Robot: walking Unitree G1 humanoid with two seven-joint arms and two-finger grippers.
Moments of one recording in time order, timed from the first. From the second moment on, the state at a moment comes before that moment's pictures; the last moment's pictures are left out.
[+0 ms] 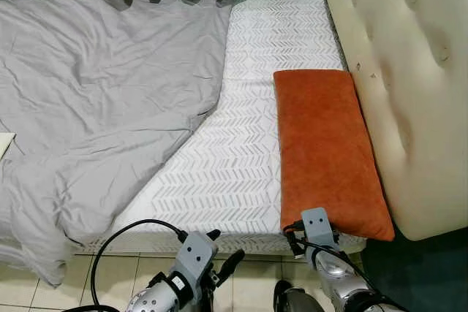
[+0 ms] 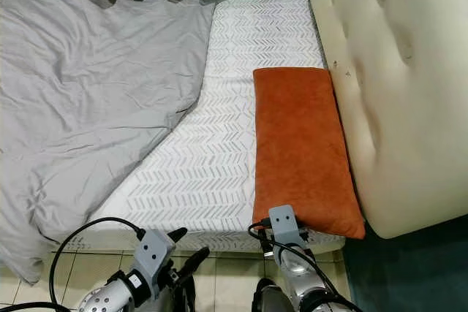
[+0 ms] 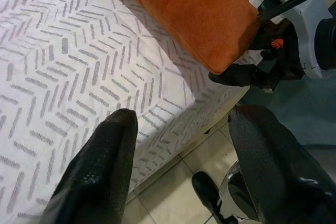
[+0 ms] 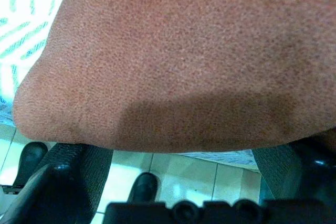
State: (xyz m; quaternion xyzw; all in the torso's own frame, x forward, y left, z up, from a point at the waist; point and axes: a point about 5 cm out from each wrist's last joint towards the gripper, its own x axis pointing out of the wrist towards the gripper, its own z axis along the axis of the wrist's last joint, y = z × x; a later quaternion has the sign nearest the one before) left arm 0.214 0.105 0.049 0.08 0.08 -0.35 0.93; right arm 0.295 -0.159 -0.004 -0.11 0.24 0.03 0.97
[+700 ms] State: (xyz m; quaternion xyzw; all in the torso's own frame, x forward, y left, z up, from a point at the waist) left arm 0.263 0.122 0.036 0.06 0.09 -0.27 0.96; right arm 0.229 -0.196 0.015 0.09 0.10 0.01 0.99
